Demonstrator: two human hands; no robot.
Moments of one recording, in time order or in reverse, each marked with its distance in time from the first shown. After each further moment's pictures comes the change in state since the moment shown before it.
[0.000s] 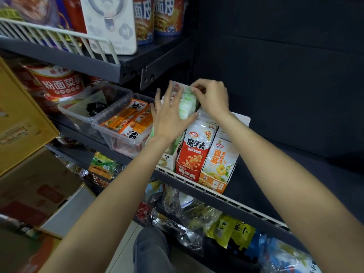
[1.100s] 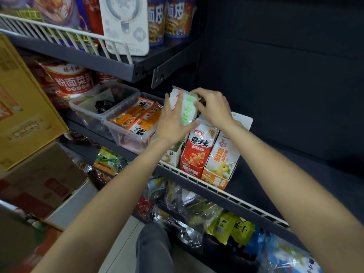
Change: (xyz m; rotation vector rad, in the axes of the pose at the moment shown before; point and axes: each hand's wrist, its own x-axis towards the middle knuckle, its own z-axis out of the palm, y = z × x) left_hand -0.017 -0.011 -0.005 -0.224 -0.157 -0.045; right_hand -0.027 -0.005 -0.002 -0.059 -0.130 -0.150
